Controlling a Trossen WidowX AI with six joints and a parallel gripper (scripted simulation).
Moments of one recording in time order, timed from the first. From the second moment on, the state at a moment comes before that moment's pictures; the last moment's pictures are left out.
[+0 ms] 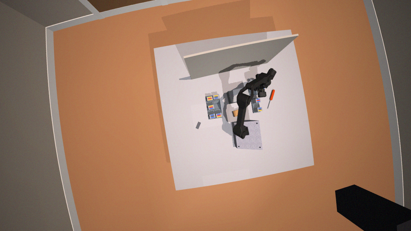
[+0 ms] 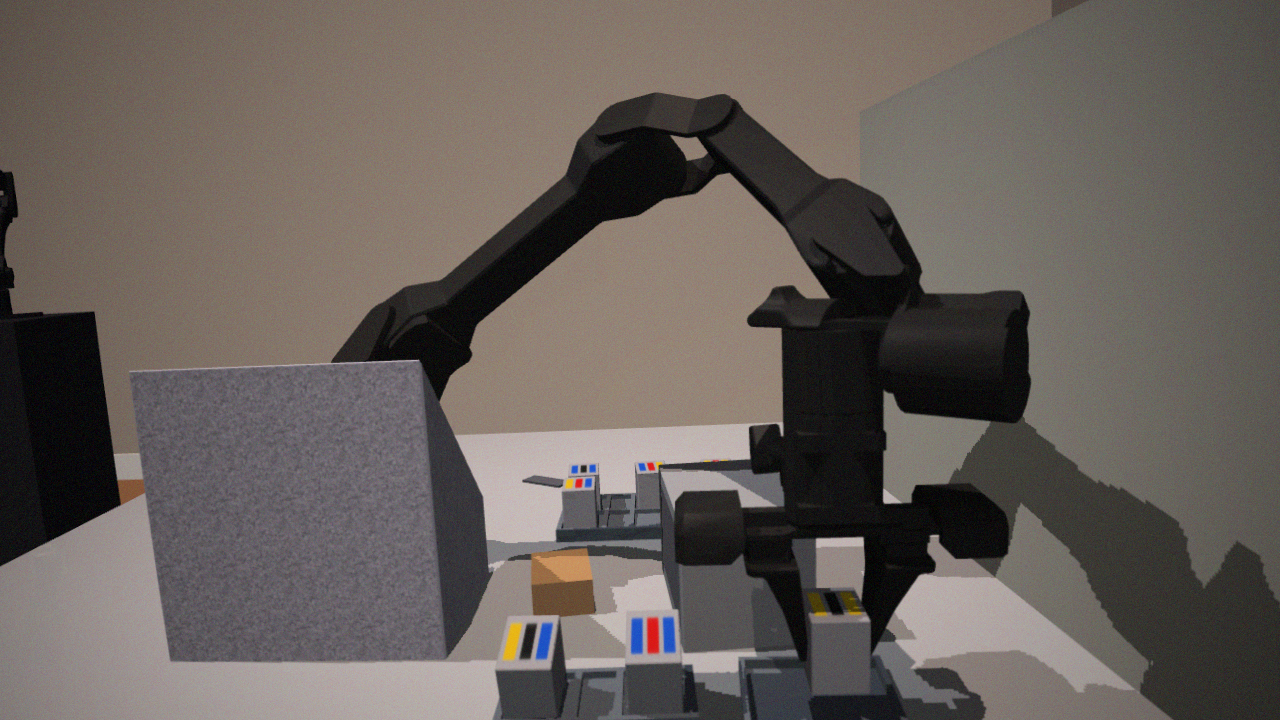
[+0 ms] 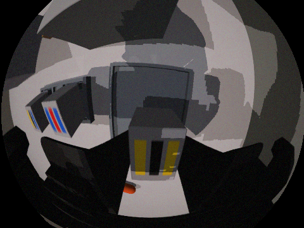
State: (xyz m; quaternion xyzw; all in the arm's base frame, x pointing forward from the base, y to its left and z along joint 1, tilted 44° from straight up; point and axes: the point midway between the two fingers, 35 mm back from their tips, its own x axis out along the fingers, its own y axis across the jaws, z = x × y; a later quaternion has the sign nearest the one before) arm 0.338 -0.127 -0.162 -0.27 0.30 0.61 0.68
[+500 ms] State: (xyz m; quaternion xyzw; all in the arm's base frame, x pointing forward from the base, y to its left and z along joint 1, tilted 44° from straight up) arm 0.336 -0.115 -0.173 -0.27 0.30 0.61 0.68
